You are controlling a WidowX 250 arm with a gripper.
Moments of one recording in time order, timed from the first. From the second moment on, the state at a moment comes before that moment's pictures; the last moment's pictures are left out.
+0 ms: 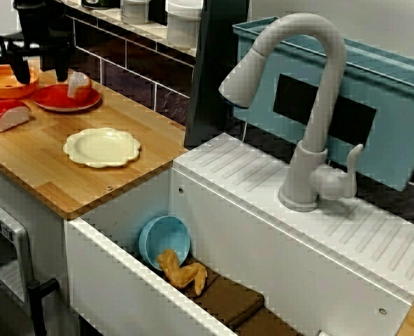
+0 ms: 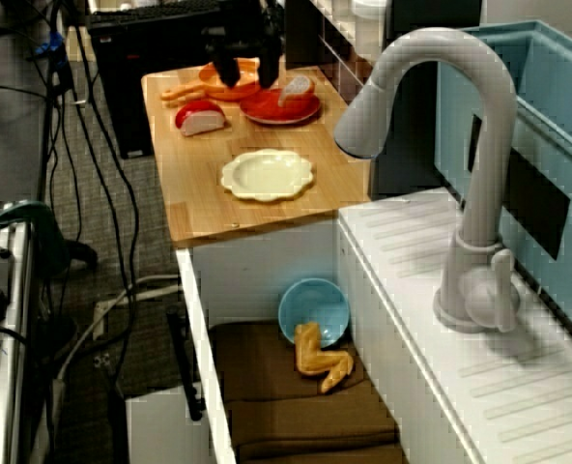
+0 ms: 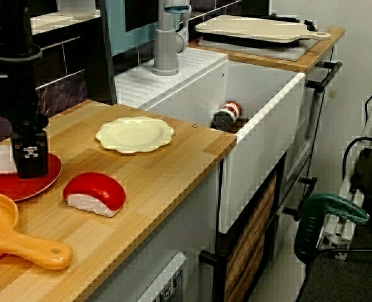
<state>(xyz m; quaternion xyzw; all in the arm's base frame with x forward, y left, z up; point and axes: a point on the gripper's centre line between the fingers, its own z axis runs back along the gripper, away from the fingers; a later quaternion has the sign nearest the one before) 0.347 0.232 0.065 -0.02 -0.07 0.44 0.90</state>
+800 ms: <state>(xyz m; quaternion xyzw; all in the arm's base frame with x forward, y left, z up) 0.336 0.210 0.066 0.00 -0.06 0.36 0.93</state>
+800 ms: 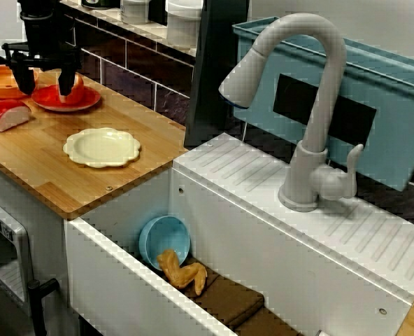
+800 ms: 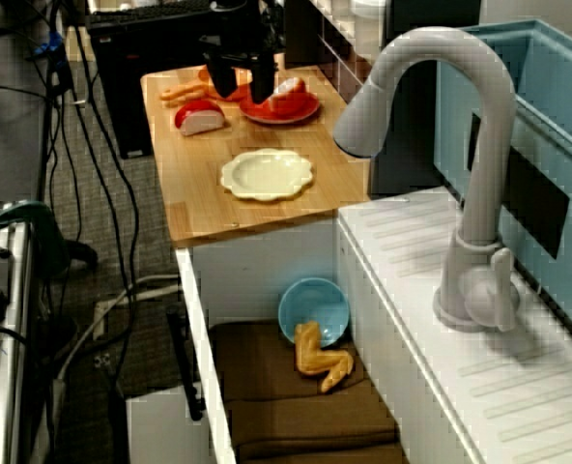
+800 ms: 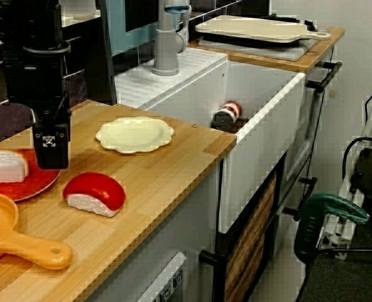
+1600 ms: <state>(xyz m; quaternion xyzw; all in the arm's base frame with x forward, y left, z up) 0.334 0.211 0.095 -0.03 -0.05 0.01 1.00</state>
